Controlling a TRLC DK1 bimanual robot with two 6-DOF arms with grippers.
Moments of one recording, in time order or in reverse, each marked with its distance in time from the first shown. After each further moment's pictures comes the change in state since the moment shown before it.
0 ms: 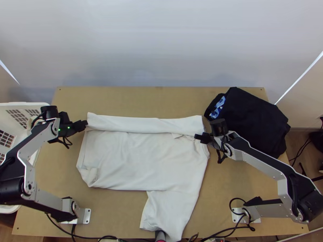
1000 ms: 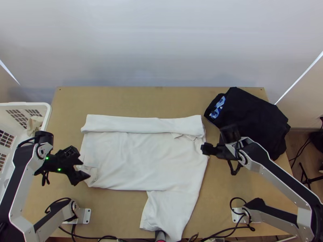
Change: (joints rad) left arm 0.011 -0.530 -0.161 -0.908 0.128 1.269; right arm 0.006 -0.276 0.000 -0.410 -0.202 0.035
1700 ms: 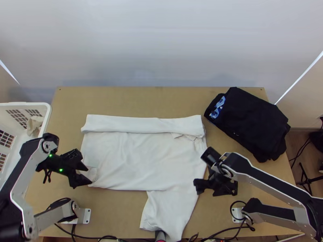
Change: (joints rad) left arm 0.019 0.160 -0.027 -0.056 0.045 0.161; right arm 0.317 0.049 -0.058 -0.423 -0.257 0.138
